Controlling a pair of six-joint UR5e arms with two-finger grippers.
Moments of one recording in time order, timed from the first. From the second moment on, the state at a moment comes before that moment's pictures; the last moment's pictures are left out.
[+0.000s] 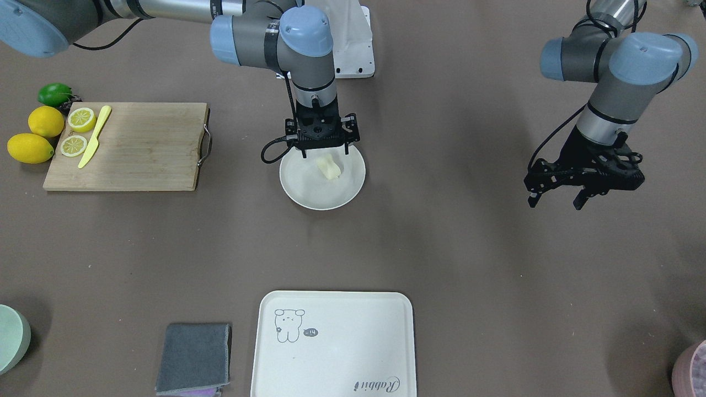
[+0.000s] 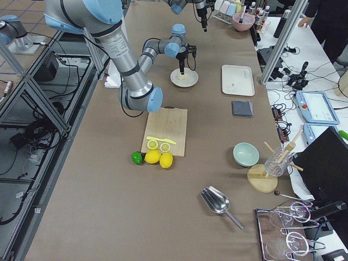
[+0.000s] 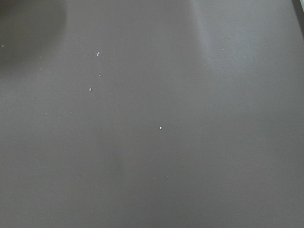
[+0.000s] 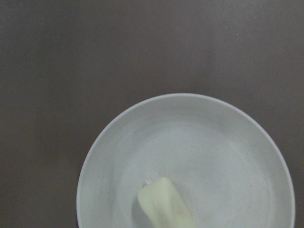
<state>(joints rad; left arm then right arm) -0.95 -1.76 -1.77 -2.04 -1.92 -0.87 0.46 -0.77 1.63 -1.60 1.80 1.26</state>
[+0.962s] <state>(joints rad) -1.21 -1.65 -1.71 -2.06 -1.99 -0.53 1.12 -1.16 1.83 -1.80 2.22 0.57</state>
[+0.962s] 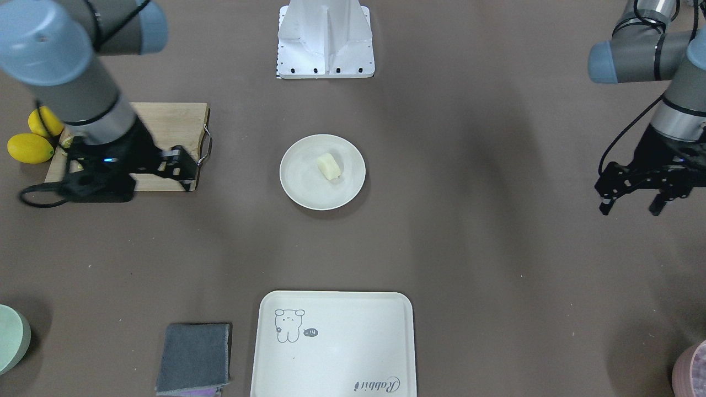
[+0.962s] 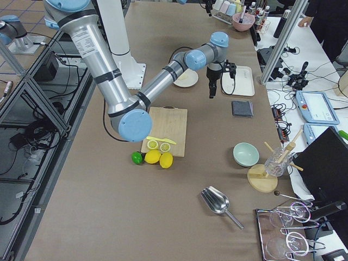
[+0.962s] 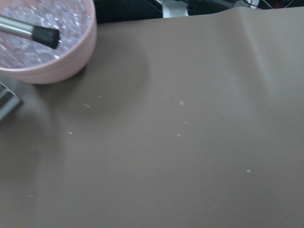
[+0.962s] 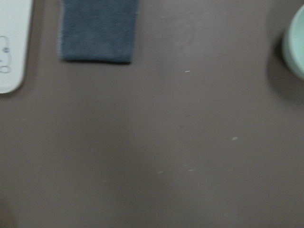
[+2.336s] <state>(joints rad) -1.52 -1.52 -1.66 -1.85 -2.32 -0.13 1.64 -1.57 1.59 -1.68 2.27 -0.27</state>
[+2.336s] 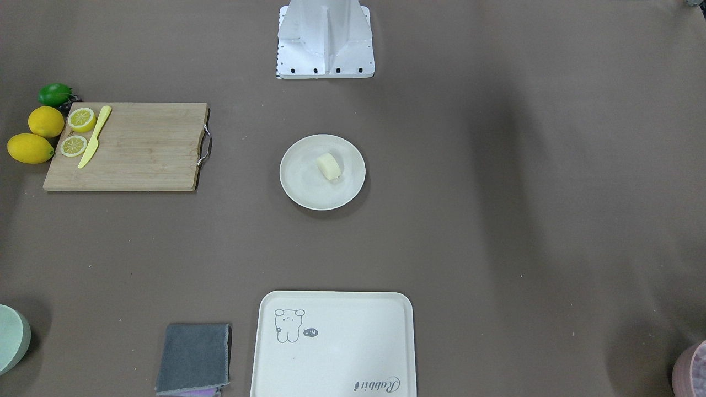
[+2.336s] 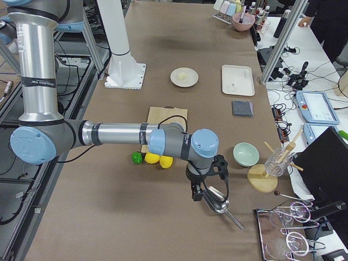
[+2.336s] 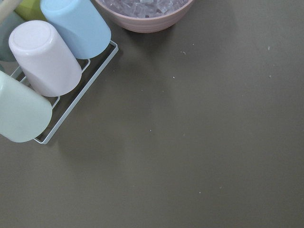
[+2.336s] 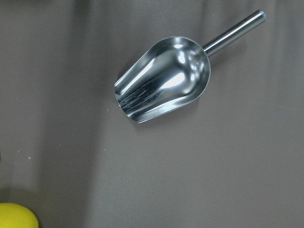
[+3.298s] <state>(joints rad) -1.53 -1.51 -1.66 -1.85 -2.29 -0.13 1.64 -1.57 1.58 -1.63 2.30 -0.21</state>
